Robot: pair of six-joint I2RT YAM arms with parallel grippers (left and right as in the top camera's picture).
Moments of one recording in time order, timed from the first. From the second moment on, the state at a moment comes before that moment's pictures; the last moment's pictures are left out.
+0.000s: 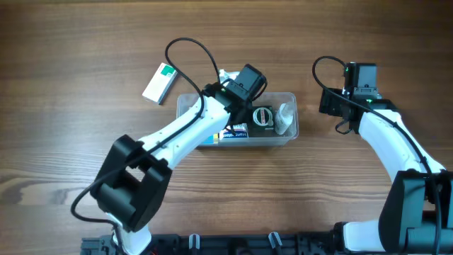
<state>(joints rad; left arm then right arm) -0.69 1.91 1.38 -0.73 -0.15 -0.72 -0.03 1.60 0.93 -0.38 0.24 0.08</state>
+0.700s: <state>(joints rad) -0.69 1.96 1.39 -0.72 -0.13 -0.72 -0.03 1.60 0.93 -0.38 0.25 0.08</state>
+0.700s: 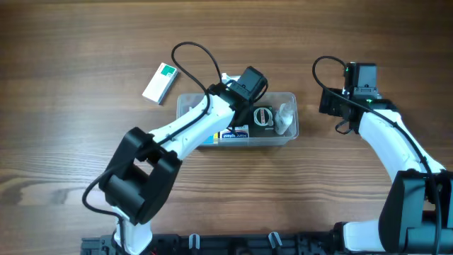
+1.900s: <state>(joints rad) -0.72 1.97 1.39 -0.72 -0.10 -0.72 -0.03 1.60 0.93 -0.38 0.25 0.08</state>
